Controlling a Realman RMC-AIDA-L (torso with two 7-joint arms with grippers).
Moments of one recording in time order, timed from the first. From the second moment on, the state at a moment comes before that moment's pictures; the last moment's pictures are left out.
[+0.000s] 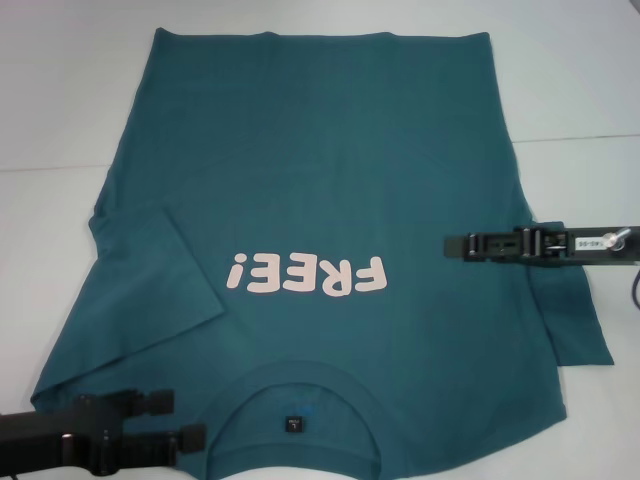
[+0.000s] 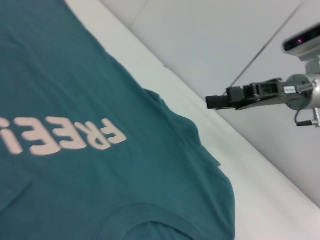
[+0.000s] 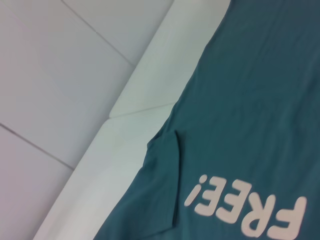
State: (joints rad) left arm -0.36 -2.12 0.63 0.85 2.14 1.74 -1.75; right arm 0.61 1.98 -0.66 -0.66 -2.08 -1.47 2.16
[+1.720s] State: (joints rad) left arm -0.36 -2.16 0.58 0.84 2.06 1.73 -1.75; right arm 0.63 1.84 -0.48 -0.68 -2.55 -1.33 2.66
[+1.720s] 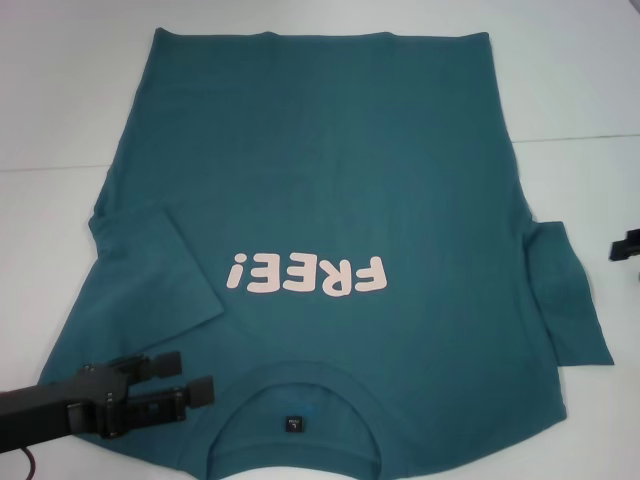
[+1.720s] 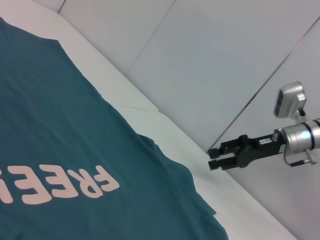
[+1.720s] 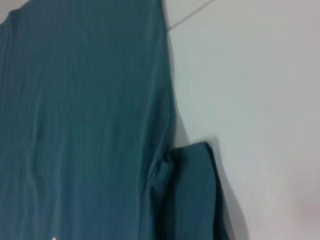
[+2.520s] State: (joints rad) left arm -0.38 -2.16 0.58 0.84 2.06 1.72 -1.75; right arm 0.70 1.86 -0.51 -0.49 -2.55 -1.11 2.65
